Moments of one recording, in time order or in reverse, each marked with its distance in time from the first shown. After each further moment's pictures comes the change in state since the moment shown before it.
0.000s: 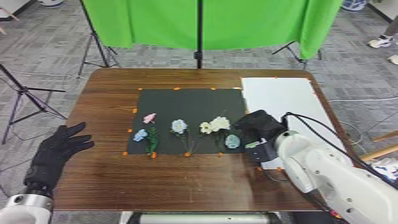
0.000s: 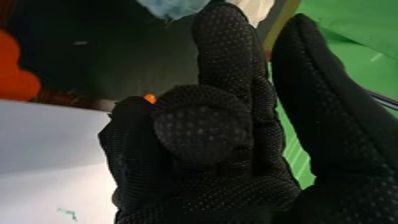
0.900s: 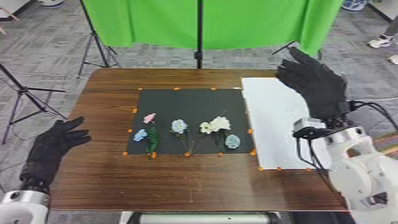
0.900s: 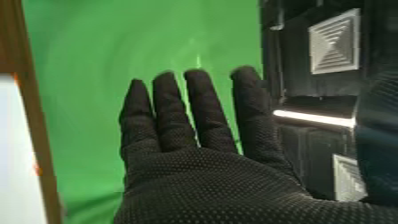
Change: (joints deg) left arm -1.0 1.2 -0.3 -0.2 0.0 0.4 2.0; right arm -24.5 -16.5 38.9 -1.2 14.1 -22.0 -43.3
